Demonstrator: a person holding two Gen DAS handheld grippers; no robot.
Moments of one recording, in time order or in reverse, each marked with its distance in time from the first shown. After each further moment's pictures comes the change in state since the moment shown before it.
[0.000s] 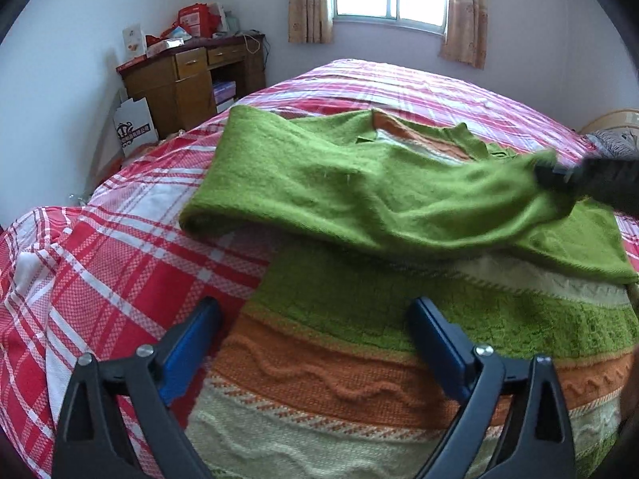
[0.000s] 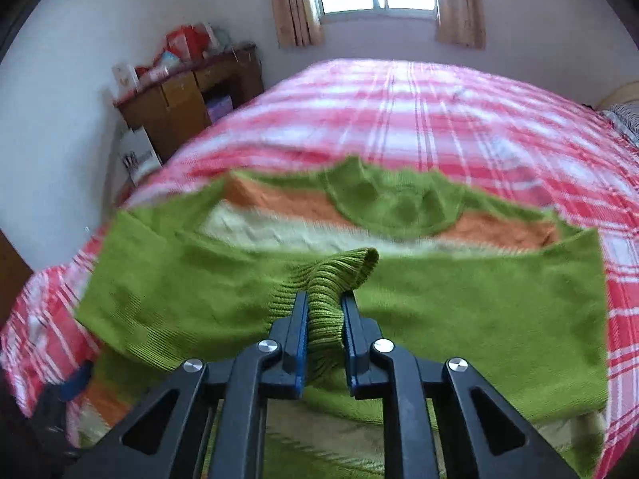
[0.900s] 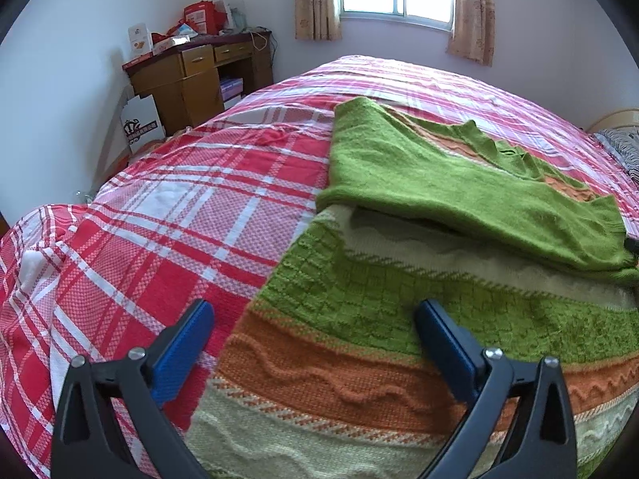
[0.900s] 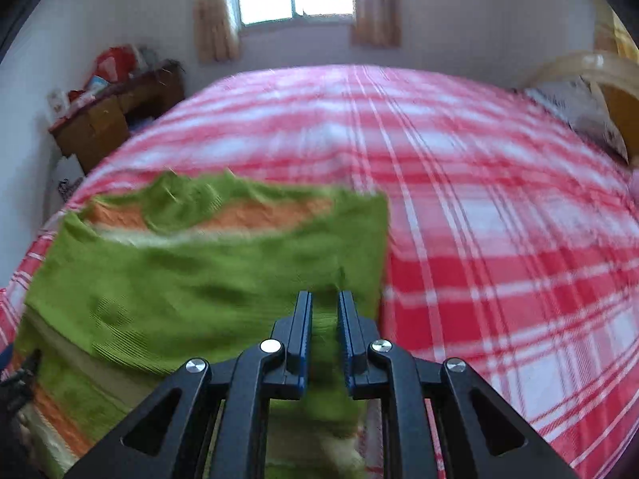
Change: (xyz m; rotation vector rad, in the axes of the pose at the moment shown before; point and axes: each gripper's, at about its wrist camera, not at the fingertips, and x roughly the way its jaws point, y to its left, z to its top) left arm 0.002 0.003 0.000 -0.004 0.011 0.027; right arm -0.044 -0.174 -0.039 0.127 0.017 -0.245
